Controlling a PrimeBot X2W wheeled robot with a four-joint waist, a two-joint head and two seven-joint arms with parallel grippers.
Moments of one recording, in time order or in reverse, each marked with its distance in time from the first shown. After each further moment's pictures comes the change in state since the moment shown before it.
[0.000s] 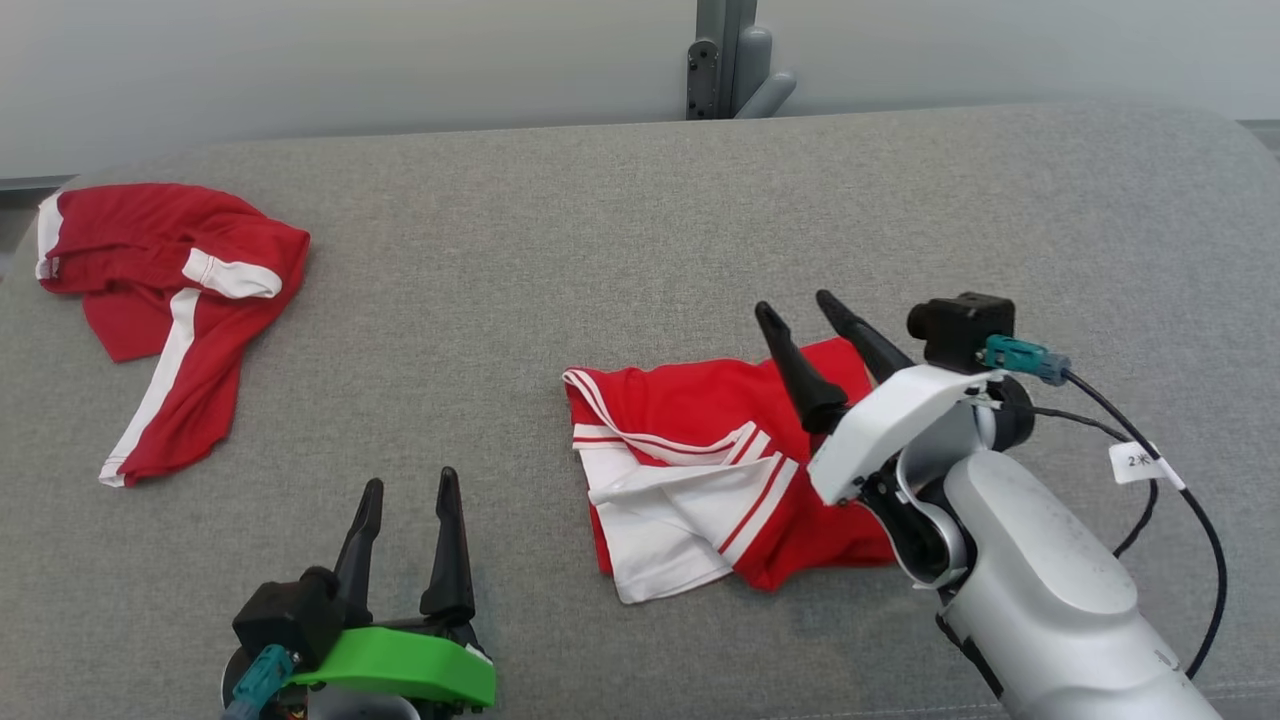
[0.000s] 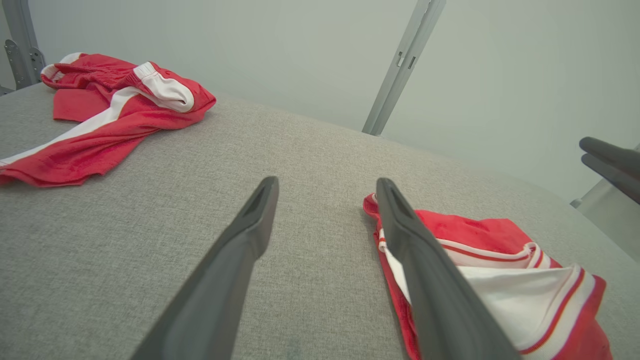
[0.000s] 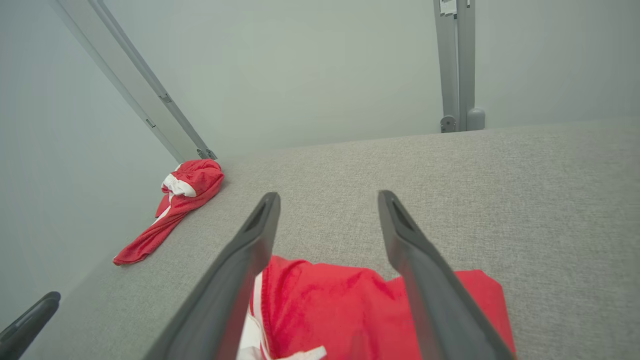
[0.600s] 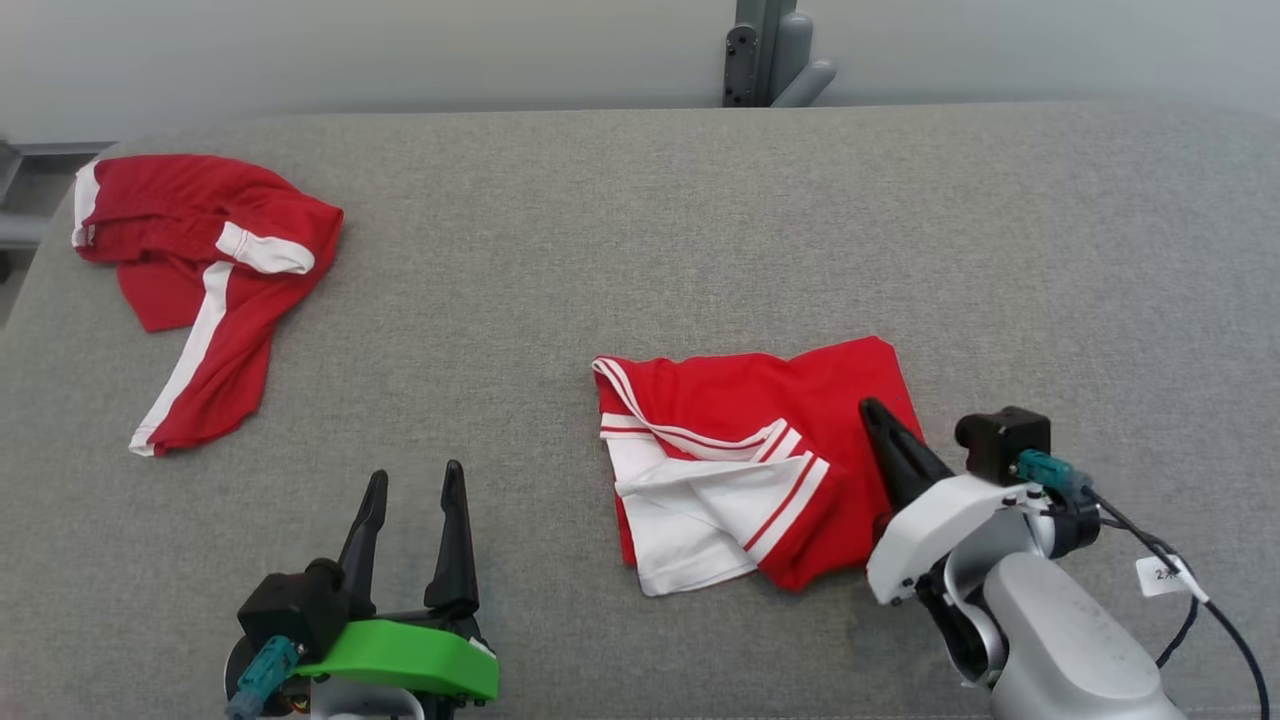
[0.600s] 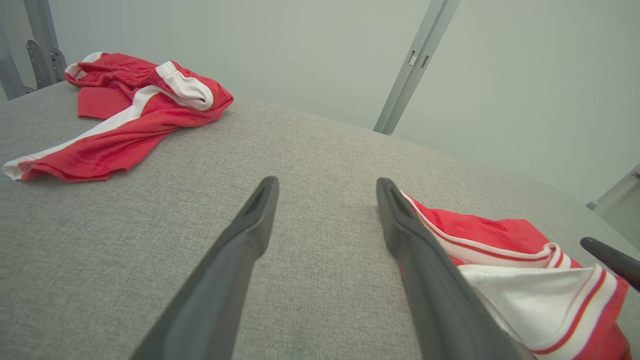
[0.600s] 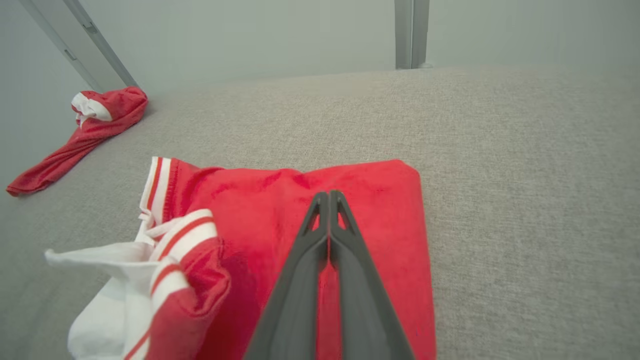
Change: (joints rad) left arm -0.014 -0.001 -0.007 0.008 0.010 -0.009 0.000; right arm 0.146 -0.040 -0.083 0.109 -0.186 0.000 -0.146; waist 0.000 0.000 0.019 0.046
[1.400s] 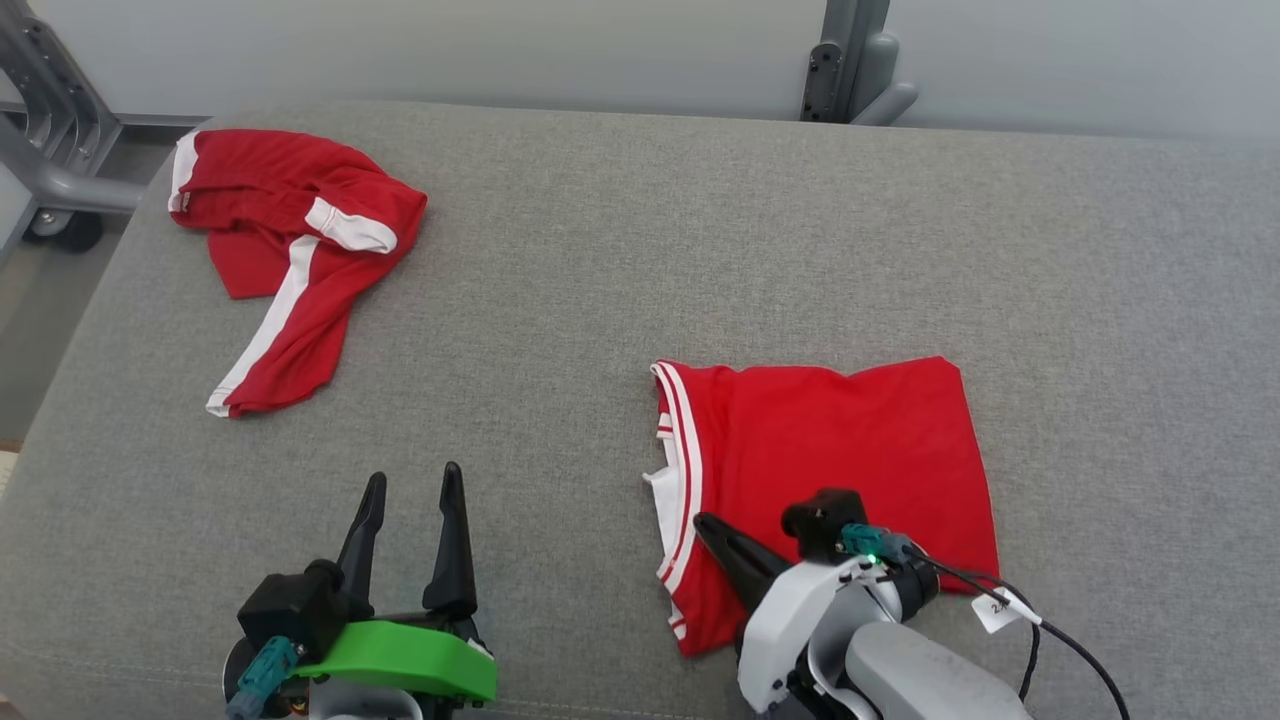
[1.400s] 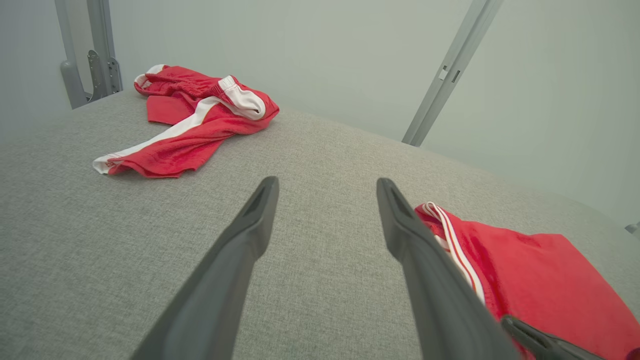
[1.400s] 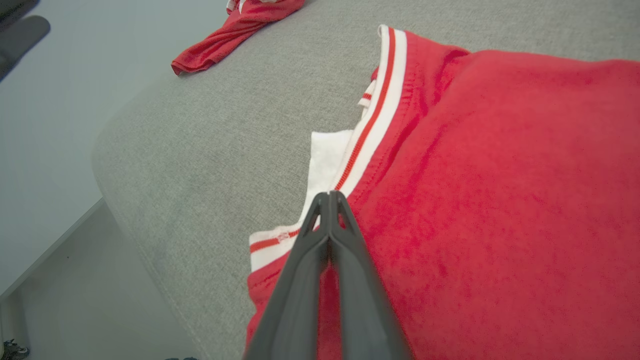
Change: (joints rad) left arm -0.004 0.000 0.005 0.012 0.006 -0.004 0.000; right arm -0.067 0.089 0.439 0.173 0.188 0.000 -0.050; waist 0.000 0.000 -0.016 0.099
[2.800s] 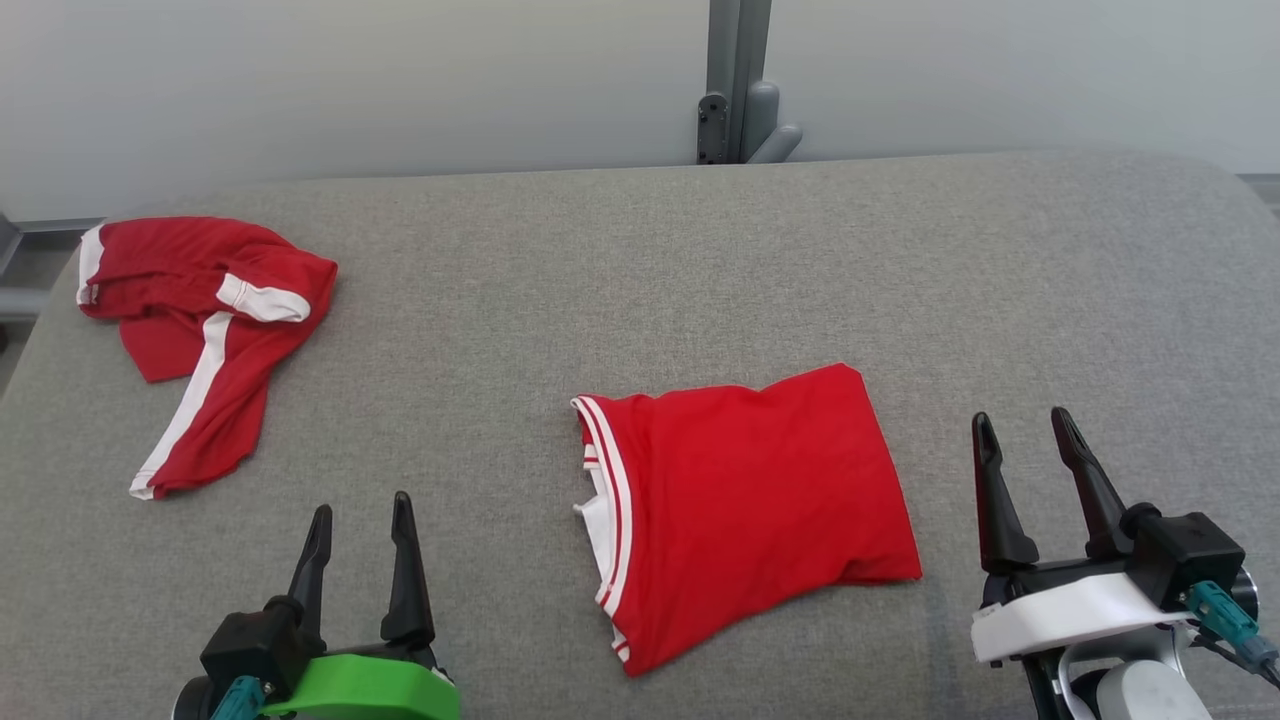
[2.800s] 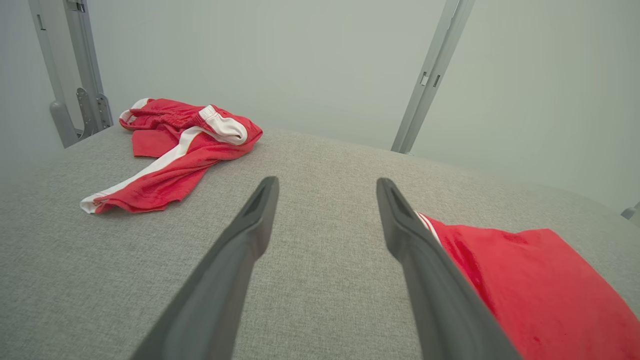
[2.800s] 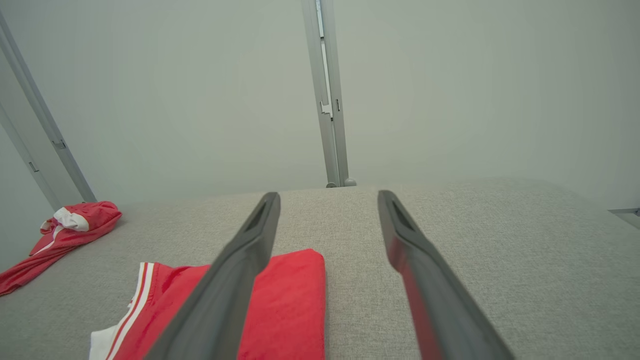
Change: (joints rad) left arm 0.075 0.005 0.076 -0.050 0.078 0.033 0.000; right arm 0.446 0.003 -0.780 -0.708 -0.437 0.000 -0.005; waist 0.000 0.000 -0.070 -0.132
